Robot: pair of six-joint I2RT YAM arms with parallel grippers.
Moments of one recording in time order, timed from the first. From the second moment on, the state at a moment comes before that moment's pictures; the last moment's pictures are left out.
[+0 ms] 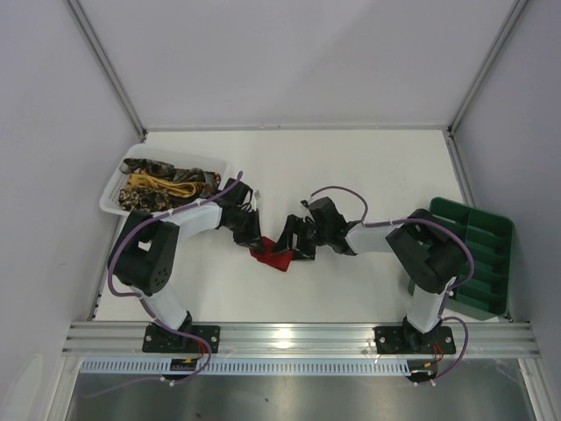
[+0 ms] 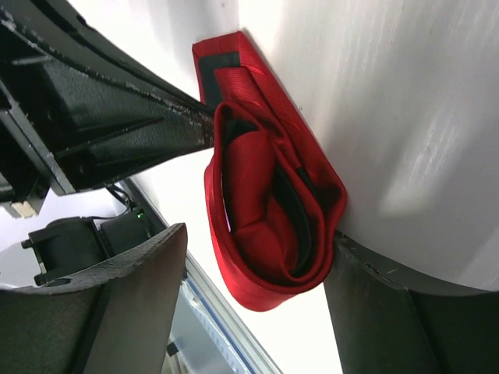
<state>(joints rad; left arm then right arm) -0.42 1.71 0.96 -0.46 0.37 -0.45 0.71 1.80 0.83 0.25 -0.51 0.95</state>
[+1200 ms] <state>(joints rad) -0.42 1.72 1.03 -0.49 0.36 -0.43 0.69 1.87 0.92 0.17 -0.57 0.92</state>
